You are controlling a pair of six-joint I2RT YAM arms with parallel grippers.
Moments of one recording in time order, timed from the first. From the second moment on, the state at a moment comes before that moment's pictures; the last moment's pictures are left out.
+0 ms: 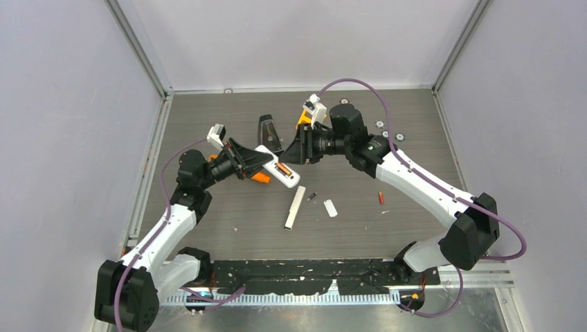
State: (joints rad) left arm -0.25 0.98 0.54 0.47 0.73 -1.45; right arm 0.69 1.43 1.25 -0.23 -0.55 0.58
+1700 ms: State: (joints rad) left arm -0.25 0.97 0.56 0.57 0.69 -1.20; right arm 0.81 1.34 1.17 -0.25 -0.16 1.18
